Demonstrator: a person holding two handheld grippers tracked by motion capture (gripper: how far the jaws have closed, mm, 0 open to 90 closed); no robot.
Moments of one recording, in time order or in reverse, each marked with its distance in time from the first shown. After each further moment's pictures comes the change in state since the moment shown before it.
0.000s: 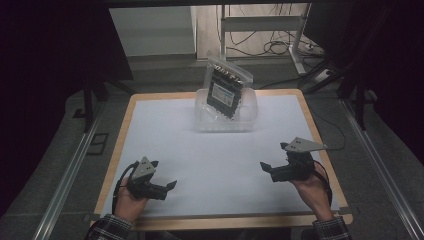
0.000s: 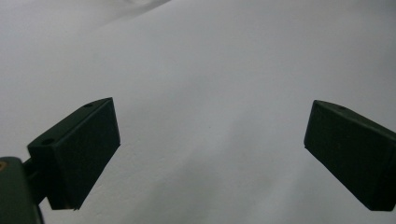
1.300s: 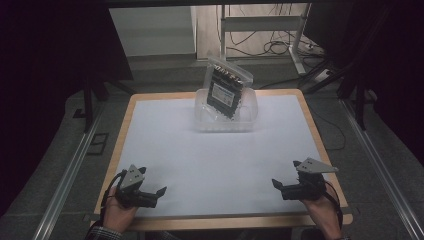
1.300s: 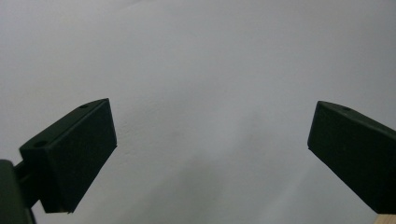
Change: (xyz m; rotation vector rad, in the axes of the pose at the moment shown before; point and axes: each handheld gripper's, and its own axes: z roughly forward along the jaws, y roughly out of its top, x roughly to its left) left arm 0.000 -0.023 -0.025 0.011 0.070 -0.029; right arm 0.002 -0.060 -0.020 0.045 -0.078 0.042
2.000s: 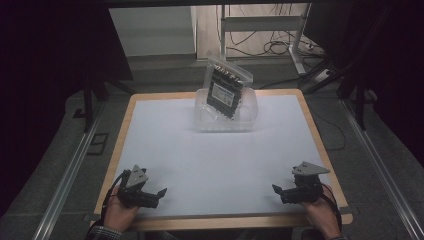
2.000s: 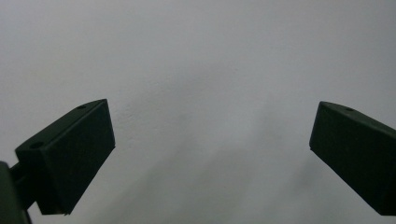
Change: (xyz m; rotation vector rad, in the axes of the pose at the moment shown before) left arm 0.001 -0.003 0.010 0.078 0.026 0.029; right arm -0.005 -0.021 0.017 0.125 -0.014 -0.008
